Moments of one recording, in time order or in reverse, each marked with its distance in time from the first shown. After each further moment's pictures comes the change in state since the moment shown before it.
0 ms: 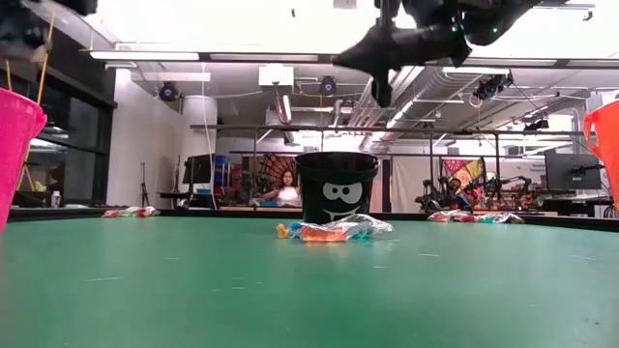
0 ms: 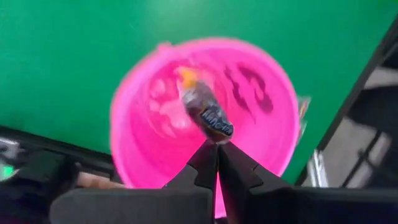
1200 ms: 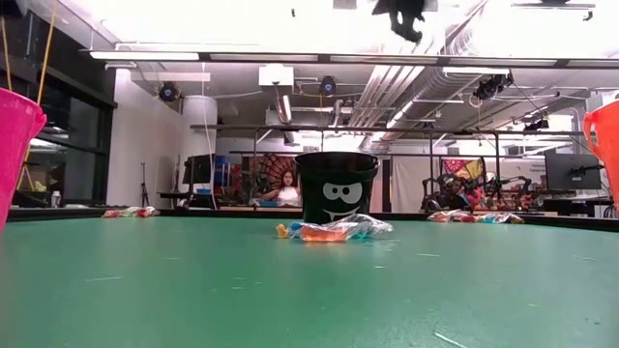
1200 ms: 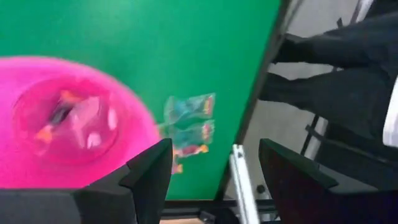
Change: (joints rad) left arm -0.192 0.205 0.136 0.285 0.047 -0.117; right arm 0.361 -0.003 0.440 -1.042 0.306 -0.366
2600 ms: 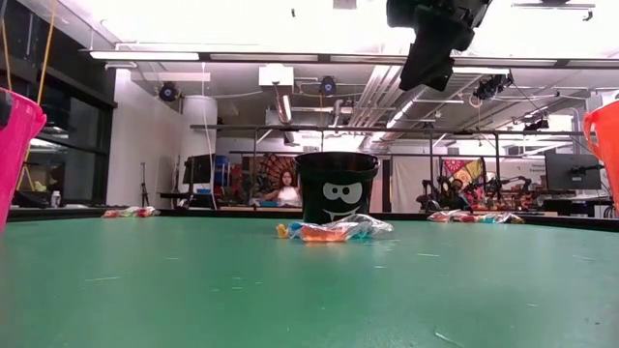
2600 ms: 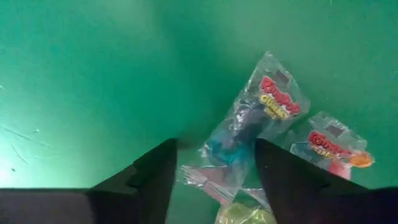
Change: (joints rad) left arm -0.180 0.621 0.006 0.175 -0.098 0.897; right arm 0.064 -0.045 -0.279 0.139 0.065 0.047
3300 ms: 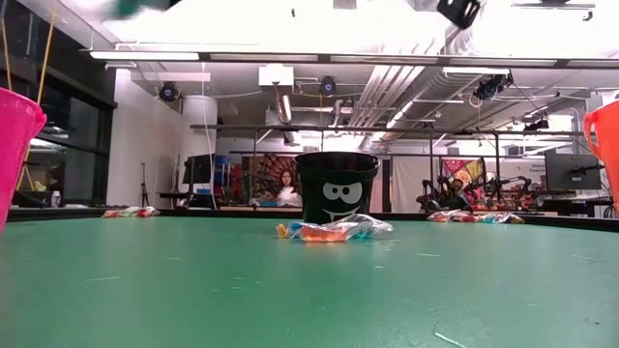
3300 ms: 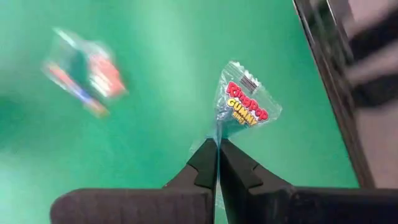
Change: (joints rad) left arm 0.346 -0.269 0.218 0.037 -0.209 -0.076; right arm 0.052 -0.306 0.026 0.026 0.053 0.025
